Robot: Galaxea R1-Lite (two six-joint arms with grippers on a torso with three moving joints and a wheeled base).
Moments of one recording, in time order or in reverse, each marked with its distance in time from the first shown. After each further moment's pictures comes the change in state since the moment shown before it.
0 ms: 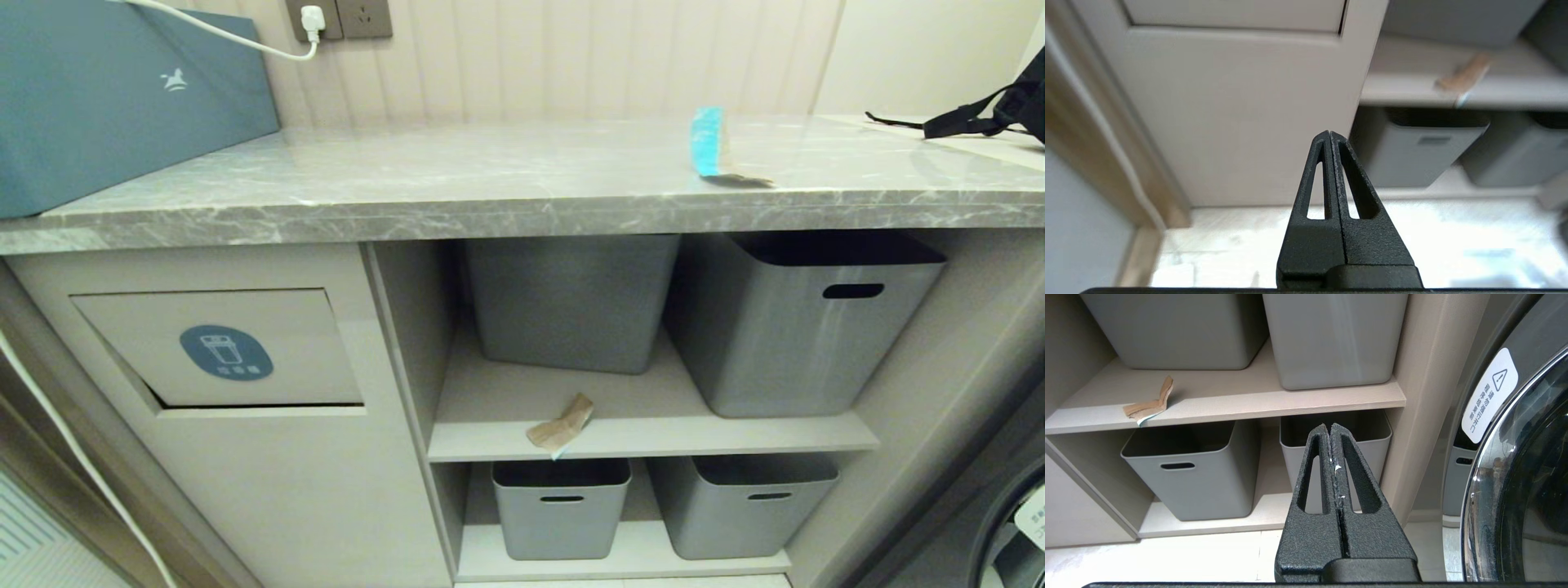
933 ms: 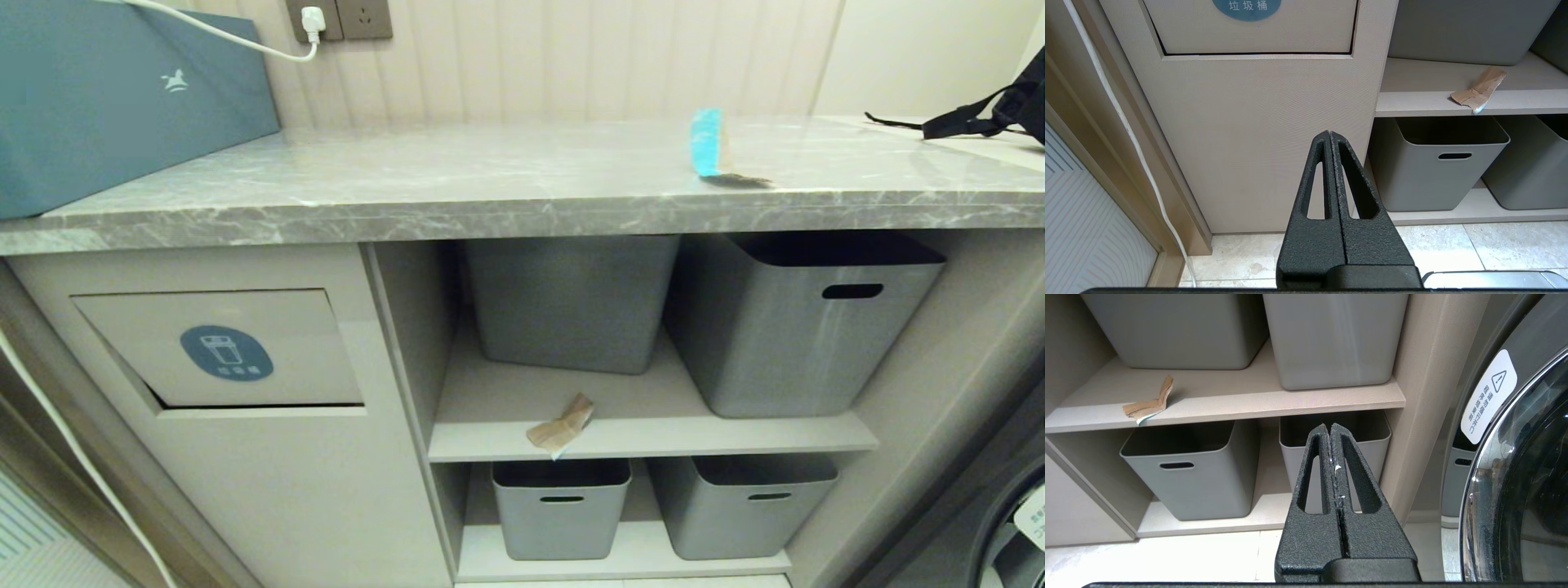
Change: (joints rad) left arm -0.001 -0.223 0.050 0.040 0.038 0.040; right arm 0.000 0.000 0.000 0.000 0.001 -0.006
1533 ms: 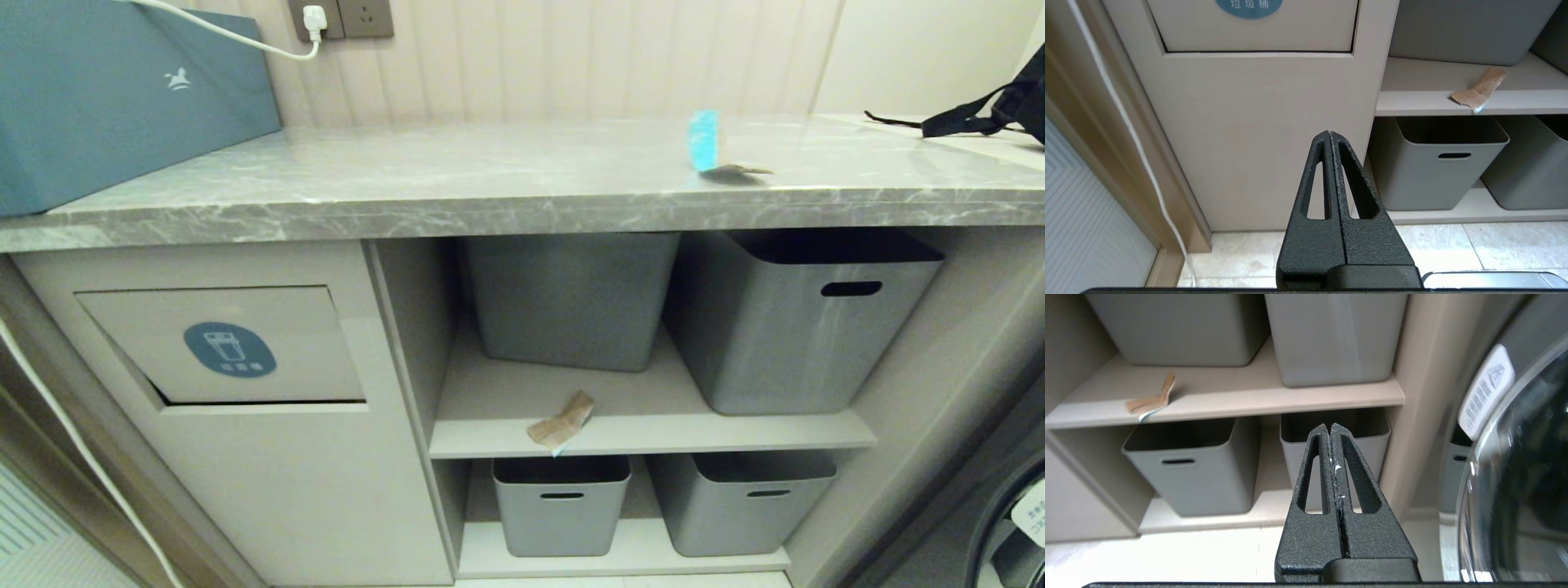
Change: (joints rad) left arm 0.000 0.000 0.000 0.000 0.003 -0.005; right arm 0.000 0.000 0.000 0.000 0.001 -0.001
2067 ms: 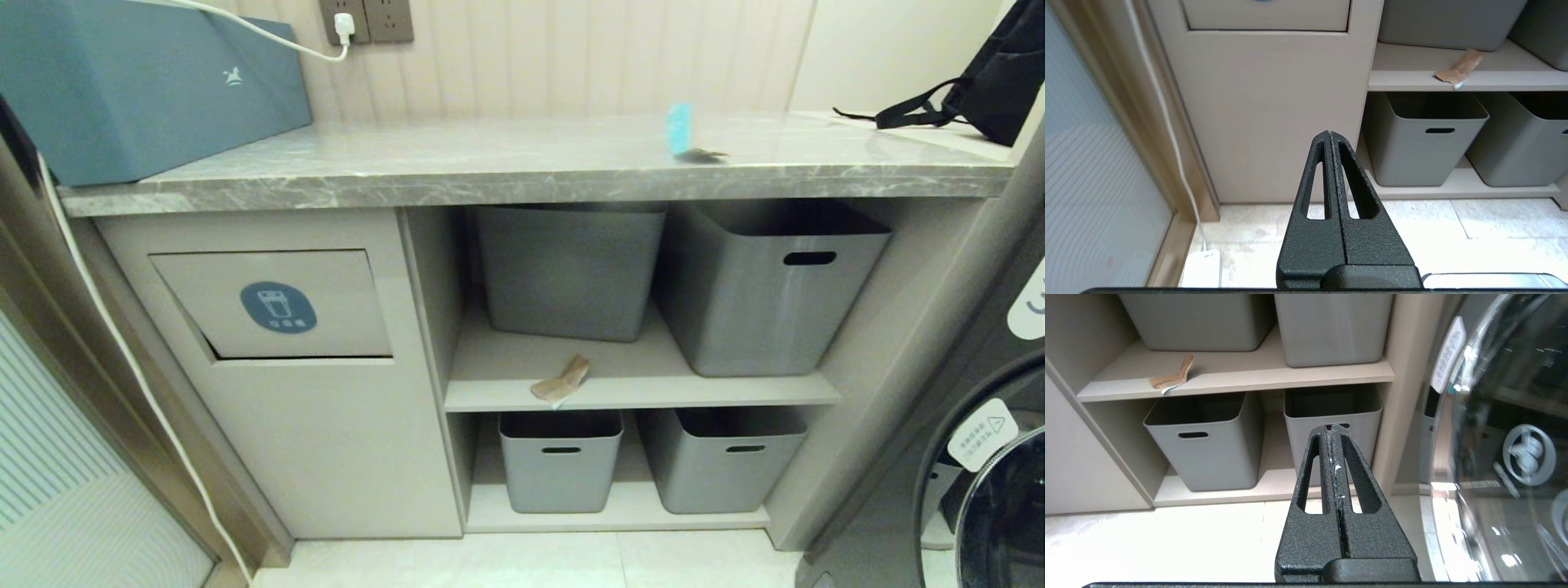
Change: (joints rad) left arm 0.000 0.000 0.000 -0.002 0.000 -0.003; right arm 0.000 0.000 0.000 0.000 0.000 0.000
